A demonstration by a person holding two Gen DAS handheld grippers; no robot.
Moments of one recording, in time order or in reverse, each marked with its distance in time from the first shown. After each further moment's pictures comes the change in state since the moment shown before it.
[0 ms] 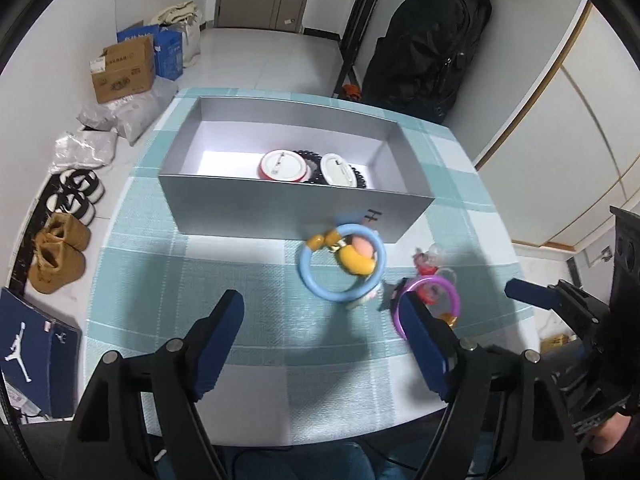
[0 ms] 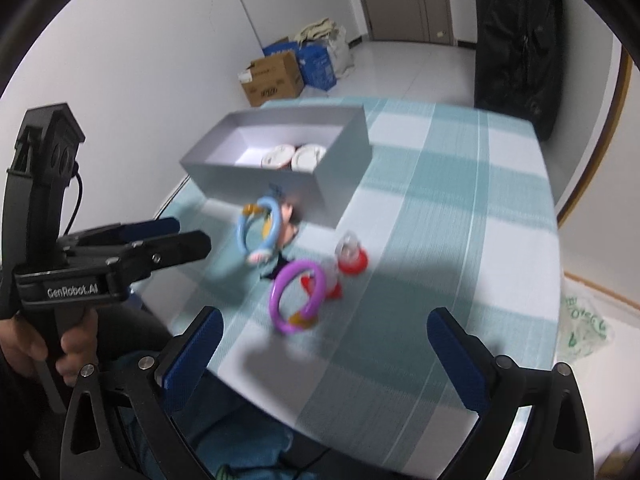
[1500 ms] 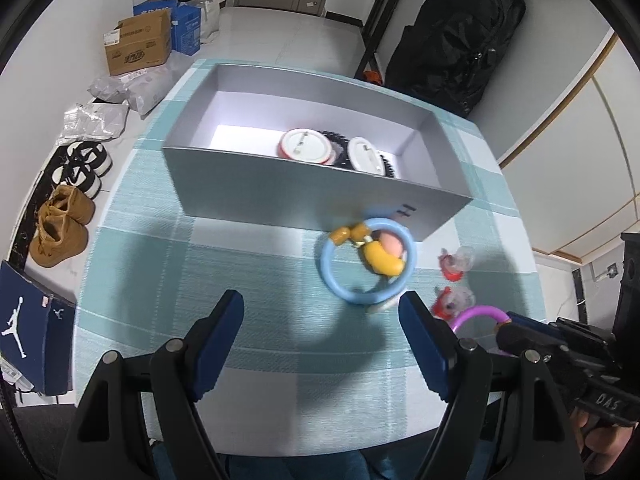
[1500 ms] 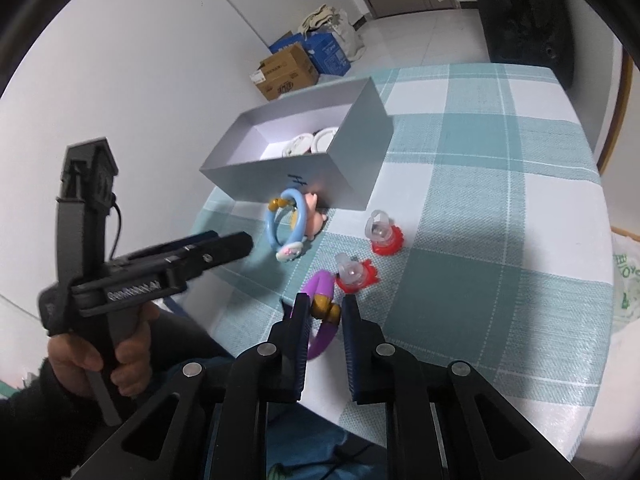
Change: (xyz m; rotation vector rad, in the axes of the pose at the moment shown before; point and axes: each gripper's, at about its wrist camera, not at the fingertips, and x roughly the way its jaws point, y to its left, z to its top) left arm 0.017 0.015 0.004 -0.077 0.066 0.005; right arm 0.001 -0.019 0.002 0.176 0.017 0.199
